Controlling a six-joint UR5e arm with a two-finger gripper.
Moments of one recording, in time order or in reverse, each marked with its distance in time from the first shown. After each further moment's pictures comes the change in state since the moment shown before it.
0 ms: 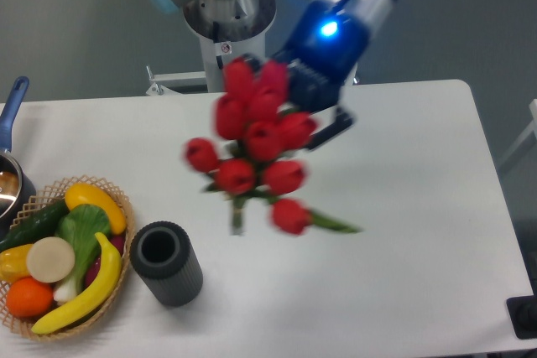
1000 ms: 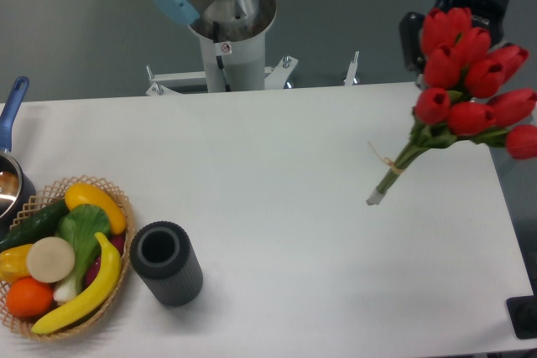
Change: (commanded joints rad) arm 0.207 -0.005 -0.067 0.006 -0.012 0.060
